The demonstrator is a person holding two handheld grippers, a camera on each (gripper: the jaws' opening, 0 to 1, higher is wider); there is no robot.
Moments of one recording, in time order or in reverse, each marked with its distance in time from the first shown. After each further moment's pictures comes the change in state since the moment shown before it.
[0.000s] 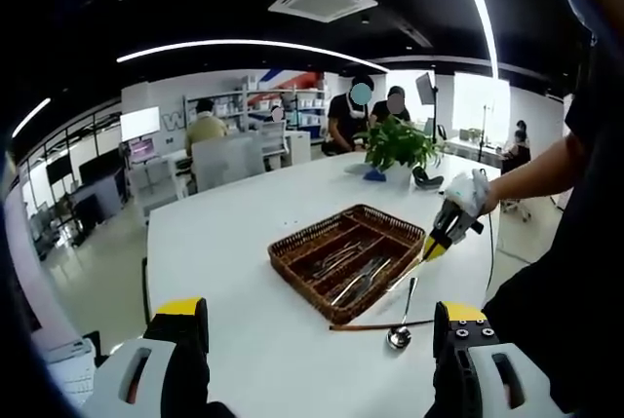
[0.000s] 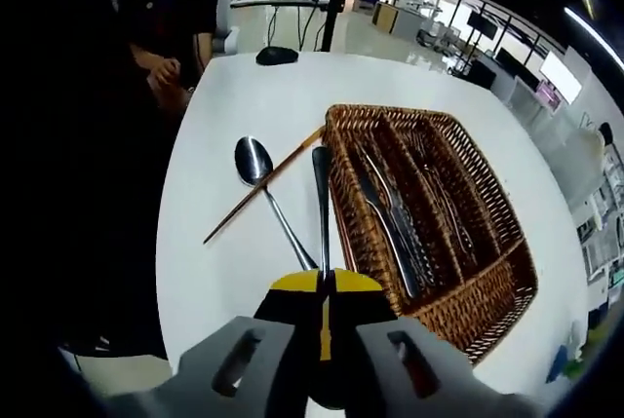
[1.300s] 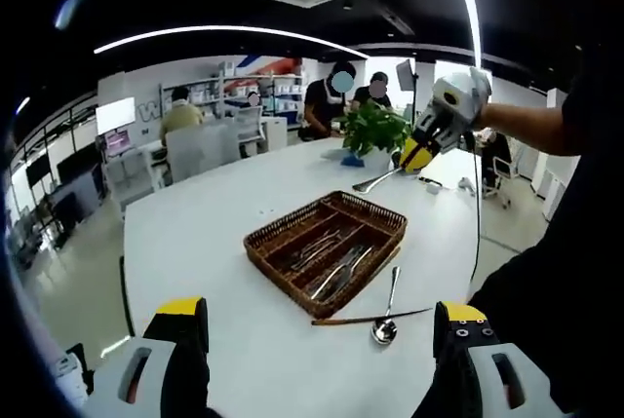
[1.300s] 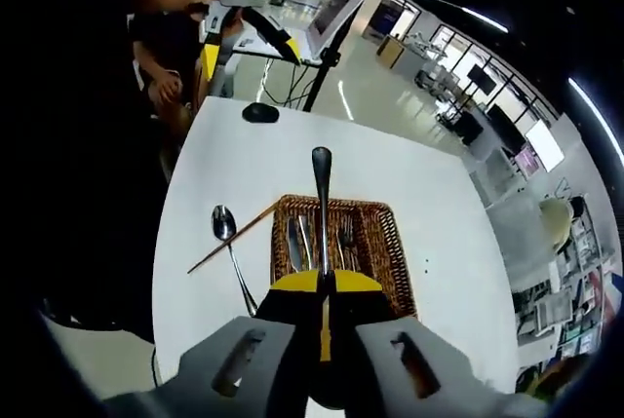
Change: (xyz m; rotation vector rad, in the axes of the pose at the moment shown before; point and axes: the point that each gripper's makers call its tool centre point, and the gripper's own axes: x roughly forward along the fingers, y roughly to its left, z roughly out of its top) left arm 0.021 -0.013 -0.004 0.031 0.078 -0.106; right arm -0.105 -0.061 0.116 -0.203 -0.068 -0.128
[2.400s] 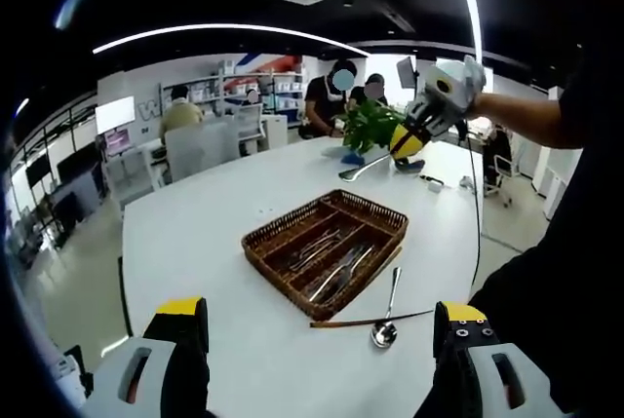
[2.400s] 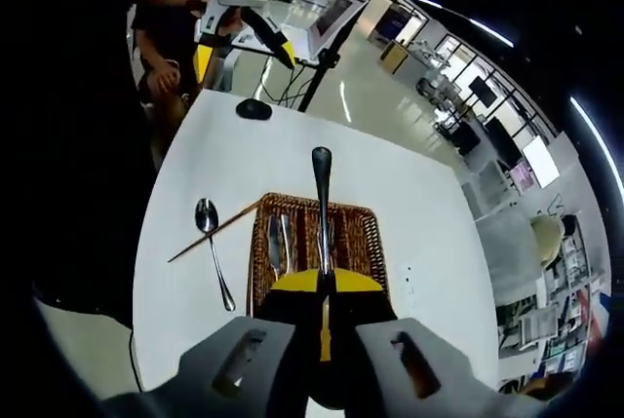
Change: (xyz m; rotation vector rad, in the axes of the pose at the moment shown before) left arm 0.007 -0.005 0.002 -0.011 0.007 0.002; right arm 0.005 -0.027 -0.004 -0.062 0.007 -0.024
